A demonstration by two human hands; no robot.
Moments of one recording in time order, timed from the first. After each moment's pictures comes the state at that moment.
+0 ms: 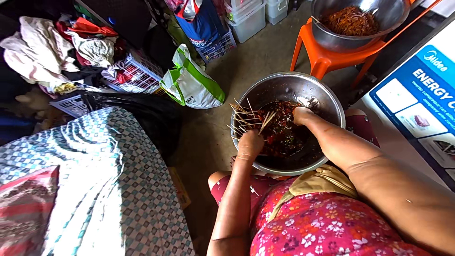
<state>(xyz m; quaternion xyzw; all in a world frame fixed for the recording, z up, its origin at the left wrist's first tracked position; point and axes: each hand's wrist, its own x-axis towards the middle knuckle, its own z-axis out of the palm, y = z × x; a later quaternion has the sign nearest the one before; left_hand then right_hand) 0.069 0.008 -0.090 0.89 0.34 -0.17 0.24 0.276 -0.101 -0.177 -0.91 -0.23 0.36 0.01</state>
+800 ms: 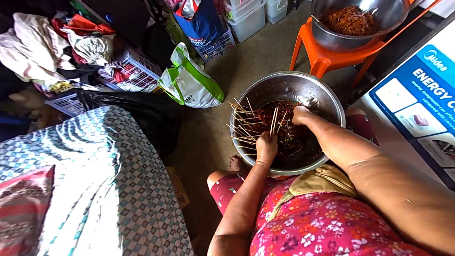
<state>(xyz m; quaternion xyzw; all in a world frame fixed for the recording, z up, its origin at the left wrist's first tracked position) 0.073 -0.038 -0.142 0.82 0.36 0.01 0.44 0.281 -0.101 -0.186 -0.91 -0.20 0.36 0.06</state>
